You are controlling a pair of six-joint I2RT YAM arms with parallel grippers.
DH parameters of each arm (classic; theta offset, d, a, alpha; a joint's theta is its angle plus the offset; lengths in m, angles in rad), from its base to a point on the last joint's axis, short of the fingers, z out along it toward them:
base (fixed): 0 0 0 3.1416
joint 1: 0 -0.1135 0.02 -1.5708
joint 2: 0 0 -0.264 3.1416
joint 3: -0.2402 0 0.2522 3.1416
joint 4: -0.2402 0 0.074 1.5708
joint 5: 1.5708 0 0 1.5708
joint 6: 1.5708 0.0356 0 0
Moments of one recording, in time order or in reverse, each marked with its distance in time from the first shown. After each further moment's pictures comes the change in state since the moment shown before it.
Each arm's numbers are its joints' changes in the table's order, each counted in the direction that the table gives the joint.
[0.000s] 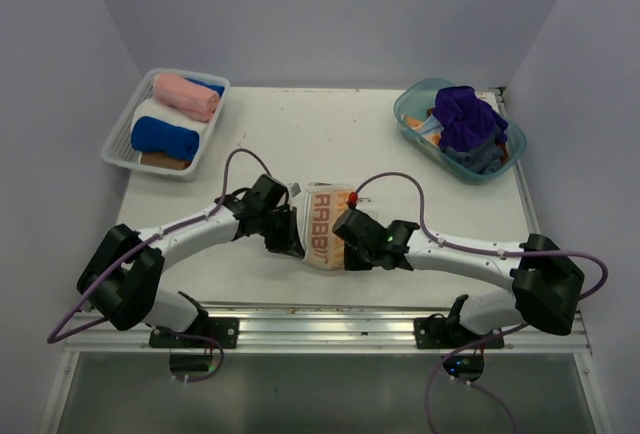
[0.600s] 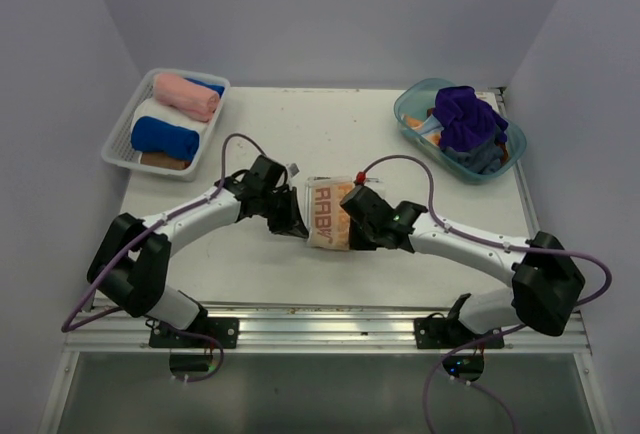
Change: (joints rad) left arm -0.075 -0.079 -0.152 -0.027 0.029 -0.027; right arm 0.139 -0.020 -0.119 -0.065 0.011 -0.099
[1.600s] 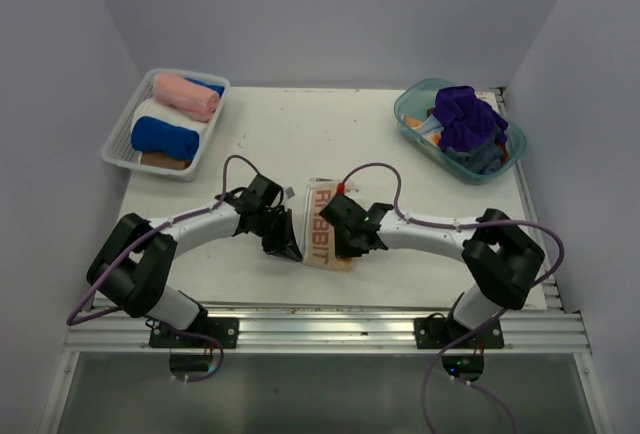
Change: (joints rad) left arm 0.000 0.002 0.165 0.036 0.071 -0.008; right arm -0.048 -0.253 -0.037 0.077 -0.038 0.018
